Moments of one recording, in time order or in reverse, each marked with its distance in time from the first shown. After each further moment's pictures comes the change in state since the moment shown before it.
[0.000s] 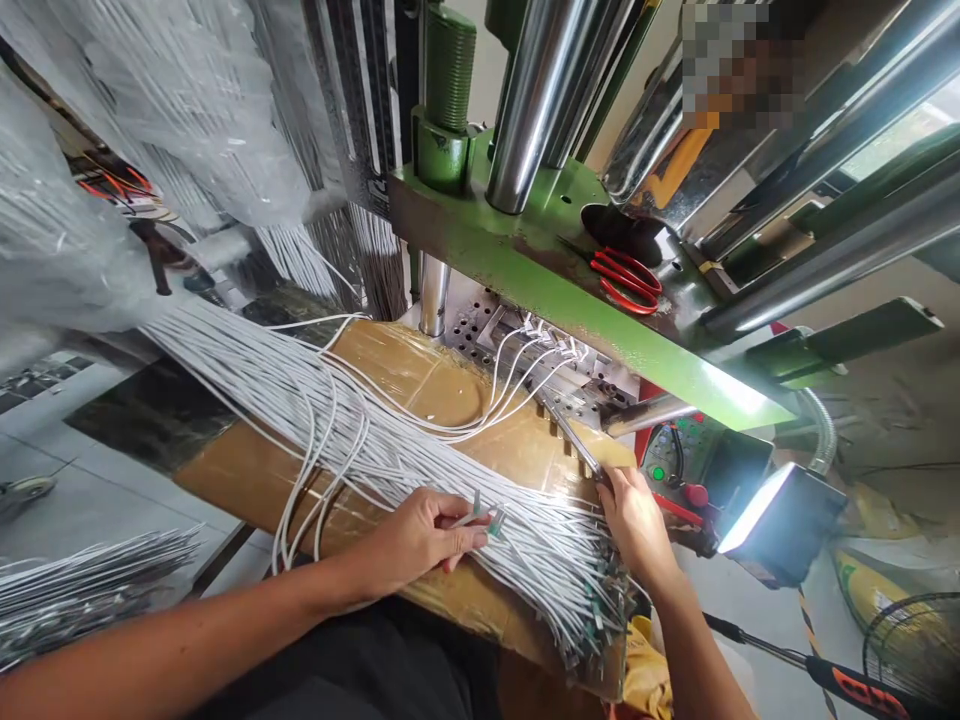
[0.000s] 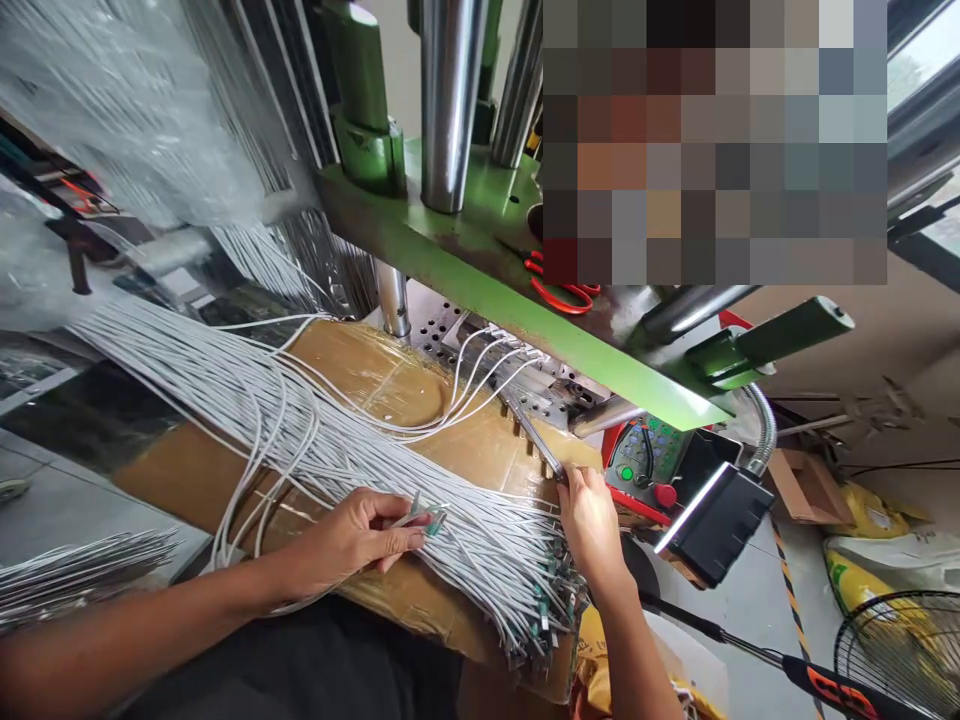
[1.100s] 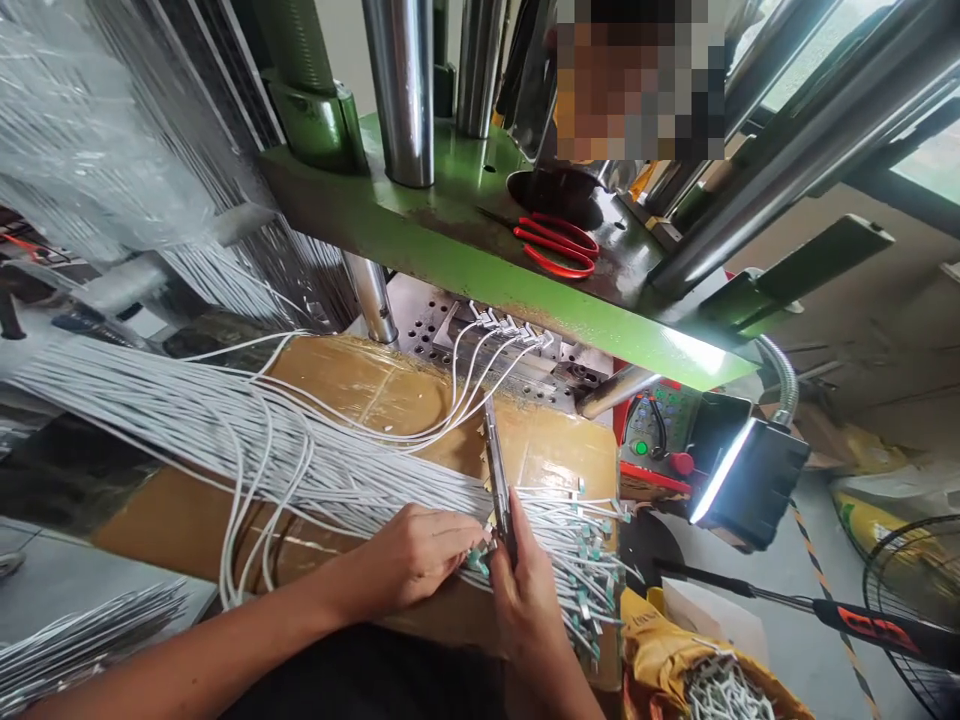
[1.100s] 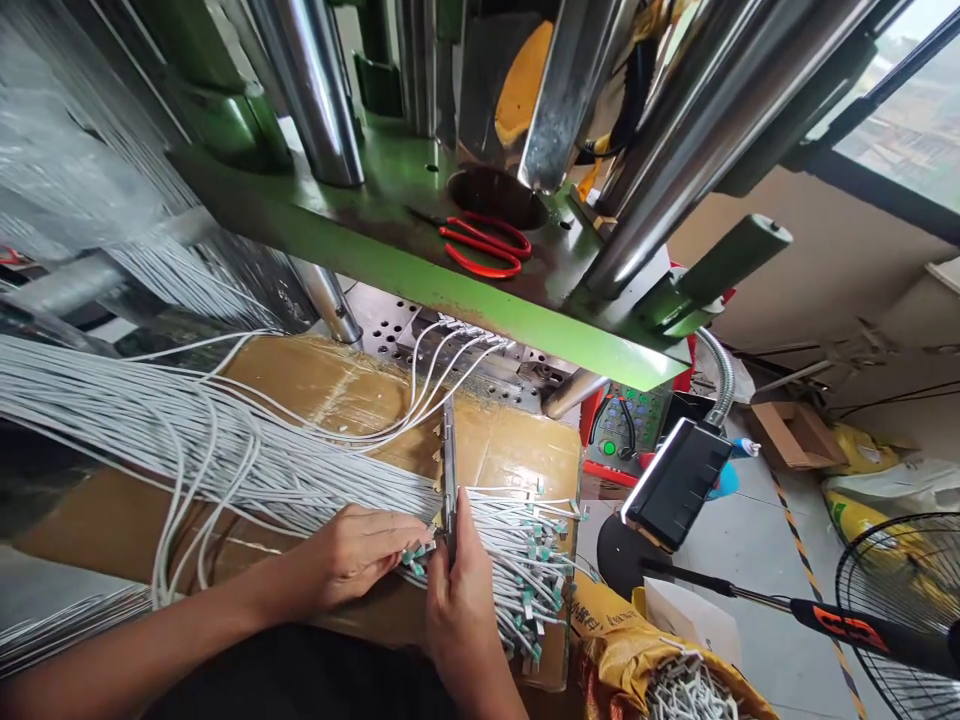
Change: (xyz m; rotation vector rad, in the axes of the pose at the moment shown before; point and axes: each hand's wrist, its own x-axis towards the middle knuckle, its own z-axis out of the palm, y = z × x) left_hand 0.026 -0.003 0.006 0.837 -0.104 0.887; right_hand -0.074 -0.124 0.040 1.101 0.058 0.158
